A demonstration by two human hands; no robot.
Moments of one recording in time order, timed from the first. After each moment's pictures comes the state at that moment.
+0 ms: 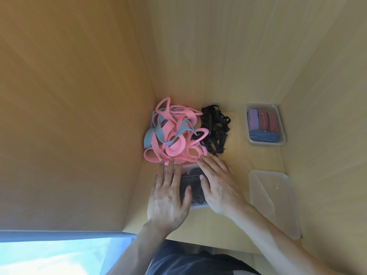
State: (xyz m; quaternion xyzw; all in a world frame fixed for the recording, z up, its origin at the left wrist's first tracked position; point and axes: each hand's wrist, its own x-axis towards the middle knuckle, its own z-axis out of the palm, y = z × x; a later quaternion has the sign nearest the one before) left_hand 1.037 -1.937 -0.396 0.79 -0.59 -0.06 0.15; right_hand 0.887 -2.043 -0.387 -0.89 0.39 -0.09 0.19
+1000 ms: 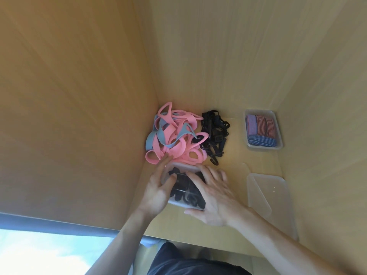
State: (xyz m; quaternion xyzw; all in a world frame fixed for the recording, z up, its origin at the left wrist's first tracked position) left_hand 1.069 -1.947 -0.370 0.69 -0.42 -0.37 0.46; right_hand 0.882 -2.031 -0.382 -0.94 0.31 -0.01 0.15
